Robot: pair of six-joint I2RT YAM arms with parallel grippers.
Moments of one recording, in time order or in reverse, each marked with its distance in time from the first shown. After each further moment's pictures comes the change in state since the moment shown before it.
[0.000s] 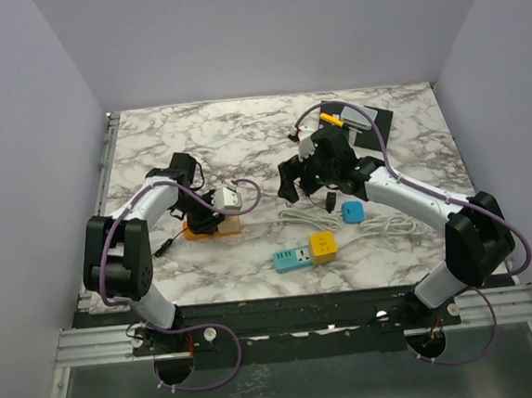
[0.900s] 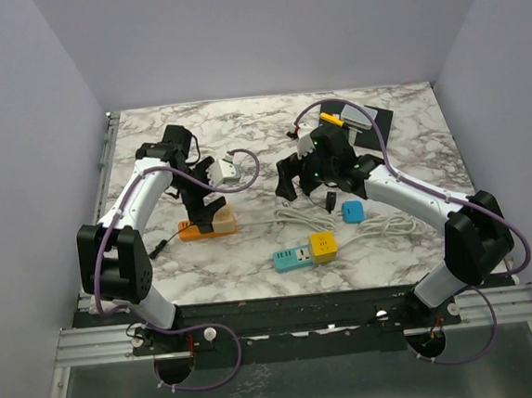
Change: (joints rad) left arm -0.009 -0.016 0.270 -0.184 -0.063 -0.122; right arm 0.000 0.008 0.019 0.000 -0.027 0.014
